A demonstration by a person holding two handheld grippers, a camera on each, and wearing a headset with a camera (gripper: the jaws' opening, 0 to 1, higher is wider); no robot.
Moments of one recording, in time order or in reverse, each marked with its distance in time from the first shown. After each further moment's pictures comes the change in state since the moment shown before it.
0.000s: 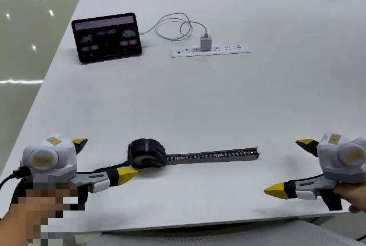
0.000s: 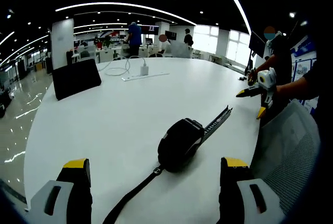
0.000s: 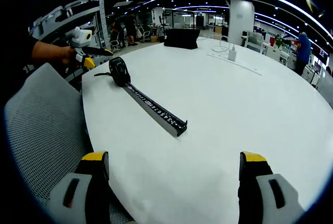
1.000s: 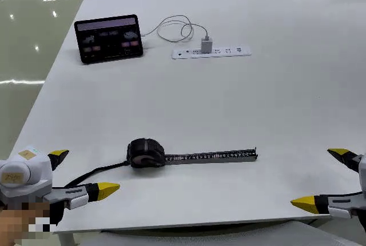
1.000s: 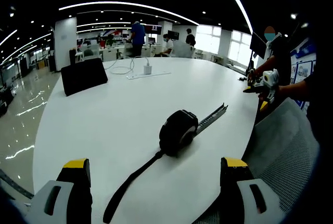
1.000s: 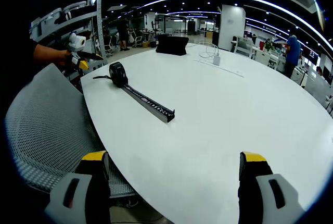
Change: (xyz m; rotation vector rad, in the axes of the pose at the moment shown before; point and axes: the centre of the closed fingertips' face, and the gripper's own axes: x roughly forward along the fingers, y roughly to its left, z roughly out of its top) left arm -0.042 0.004 -0.007 -0.016 -0.001 0.011; right arm -0.062 -0.009 -0.016 0.022 -0.042 -0.076
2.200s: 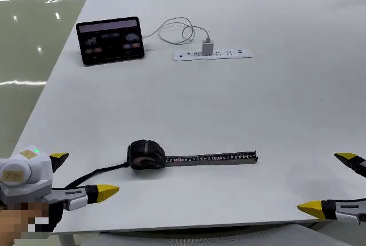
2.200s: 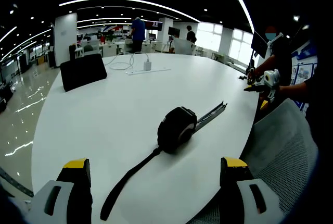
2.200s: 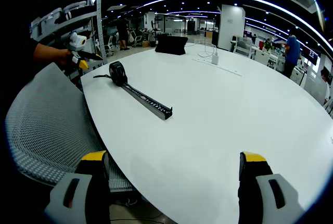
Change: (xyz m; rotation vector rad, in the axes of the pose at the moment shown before) left arm 0.001 -0.004 -0.004 -0.014 0.035 -0.012; right arm -0.005 -0.005 -0.004 -0.006 0.006 0.000
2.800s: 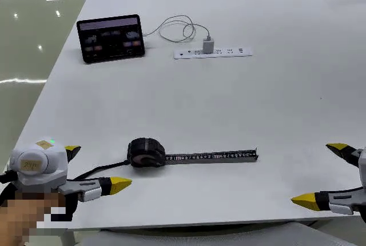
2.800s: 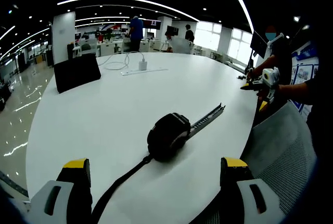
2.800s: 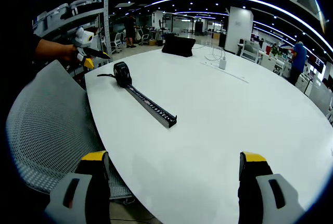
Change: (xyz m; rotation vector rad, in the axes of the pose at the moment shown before) left arm 0.020 -0.019 0.011 -0.002 0.023 -0.013; right arm 0.012 0.005 0.018 -0.057 0.004 0.039
